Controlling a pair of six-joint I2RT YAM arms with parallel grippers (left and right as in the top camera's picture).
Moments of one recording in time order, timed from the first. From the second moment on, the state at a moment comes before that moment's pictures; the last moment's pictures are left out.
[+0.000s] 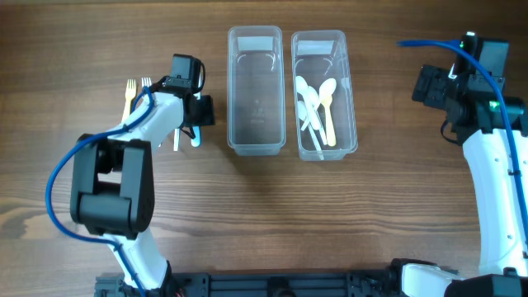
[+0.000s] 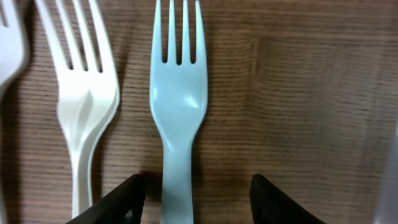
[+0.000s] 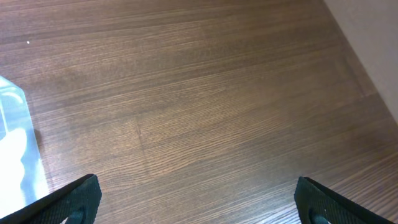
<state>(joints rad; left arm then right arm) -0.17 1.97 1.22 -0.50 -0.04 -0.25 -0.11 1.41 1.30 -0.77 0.30 0.08</state>
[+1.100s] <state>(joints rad) -0.17 1.93 1.26 -0.59 -0.07 -0.26 -0.11 1.41 1.30 -0.77 0.30 0.08</state>
